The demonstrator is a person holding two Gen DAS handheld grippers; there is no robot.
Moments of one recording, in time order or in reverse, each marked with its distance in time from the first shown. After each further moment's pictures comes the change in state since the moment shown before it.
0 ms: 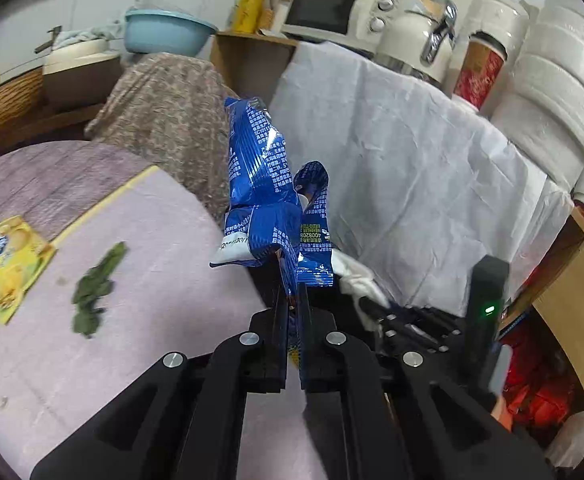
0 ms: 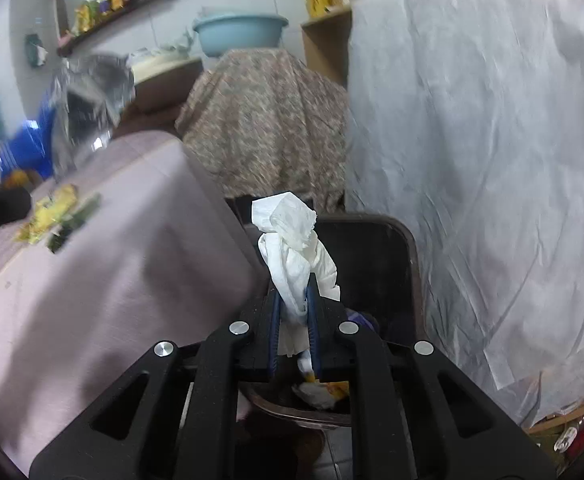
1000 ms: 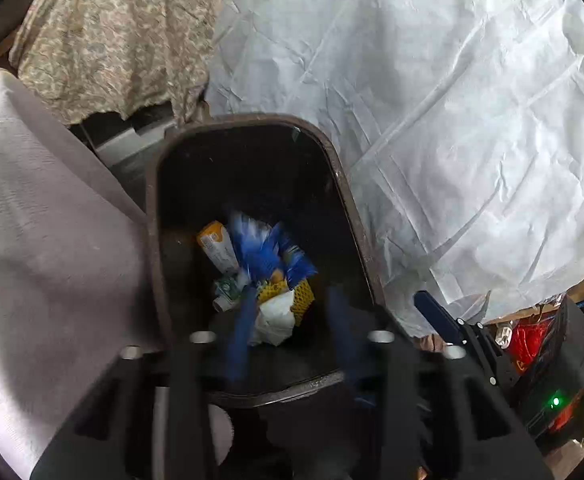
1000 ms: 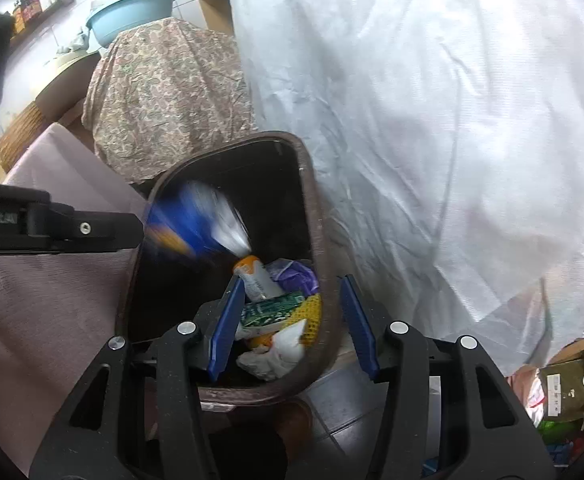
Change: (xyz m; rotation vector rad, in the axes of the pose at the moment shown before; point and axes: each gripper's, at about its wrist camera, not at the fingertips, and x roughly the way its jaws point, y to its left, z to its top) left arm 0.186 -0.051 -0.011 -0.006 0.418 0.040; right arm 0.036 -0.093 -0.061 0.242 0.075 -0.158
